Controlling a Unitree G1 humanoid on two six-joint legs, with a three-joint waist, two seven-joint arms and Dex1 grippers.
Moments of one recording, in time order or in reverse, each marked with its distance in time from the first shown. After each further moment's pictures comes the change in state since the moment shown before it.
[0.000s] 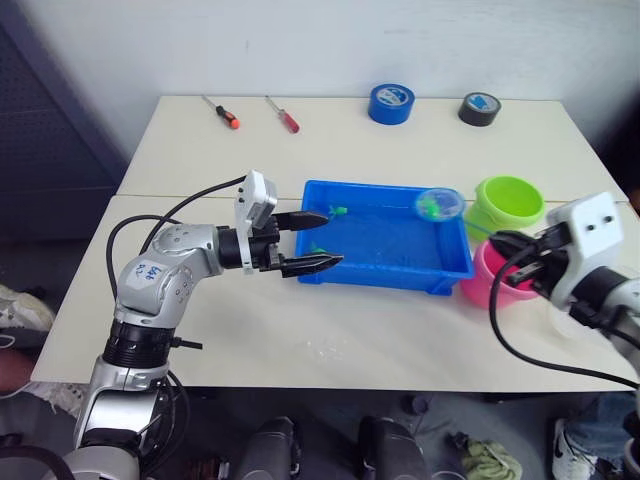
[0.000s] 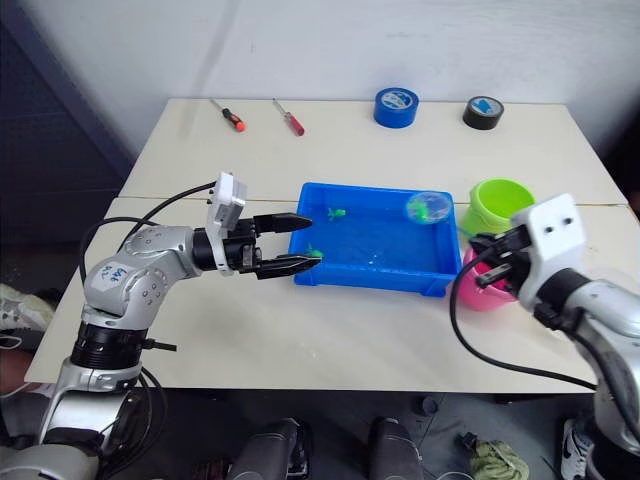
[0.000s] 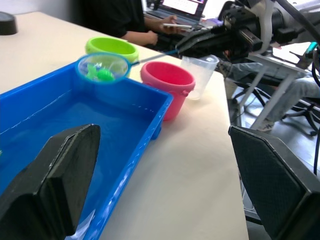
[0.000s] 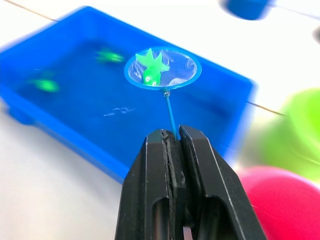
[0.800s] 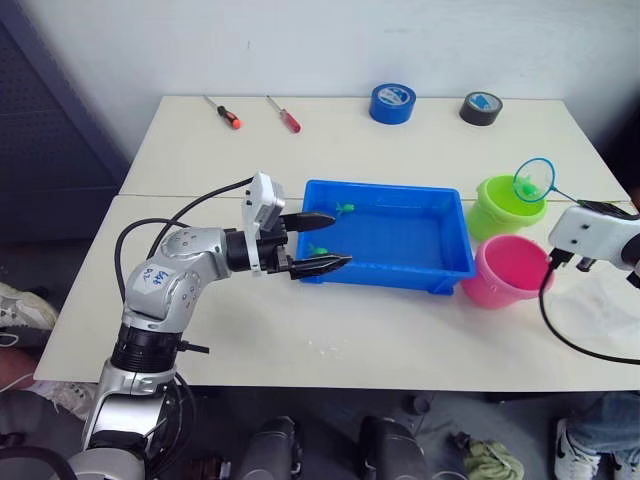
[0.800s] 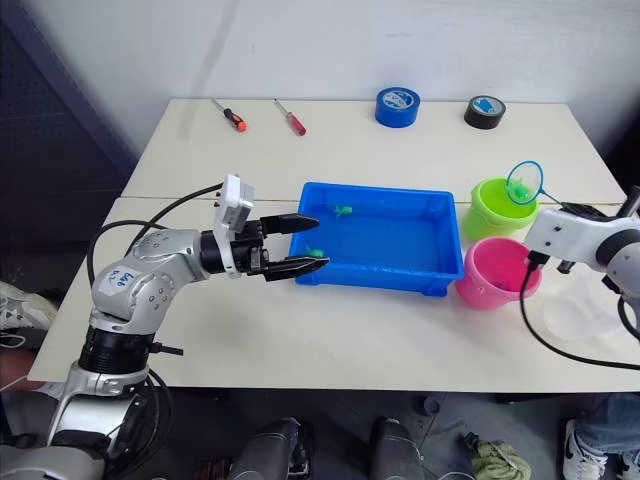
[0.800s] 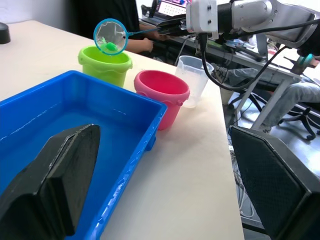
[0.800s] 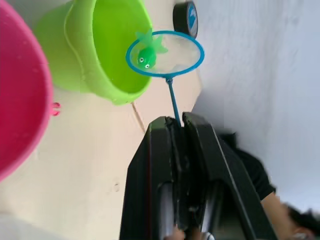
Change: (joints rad) left arm 0.040 -0.023 0.002 -0.063 0.000 0.013 0.051; right arm -0.031 -0.559 0.486 0.778 -0.872 -1.120 -0.150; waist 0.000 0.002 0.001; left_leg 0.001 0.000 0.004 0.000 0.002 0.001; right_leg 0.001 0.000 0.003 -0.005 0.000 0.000
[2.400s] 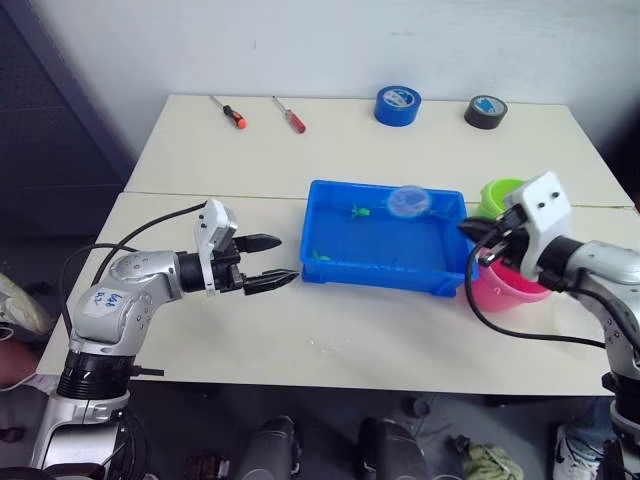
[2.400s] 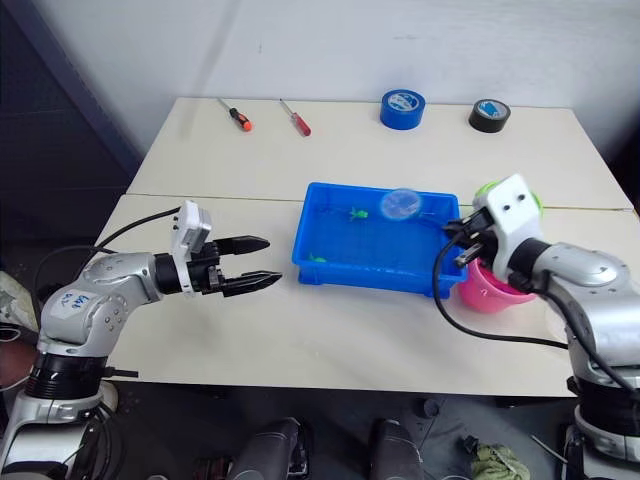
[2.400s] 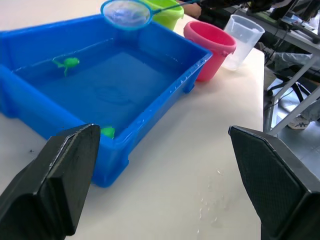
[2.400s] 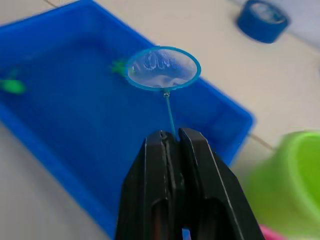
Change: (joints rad) left arm 0.169 0.178 0.080 -0.019 -0.007 0.006 0.004; right arm -0.152 0.532 -0.175 -0.495 0.833 0.981 0.237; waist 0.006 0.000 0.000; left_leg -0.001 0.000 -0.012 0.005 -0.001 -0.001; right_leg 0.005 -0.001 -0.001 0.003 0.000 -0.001
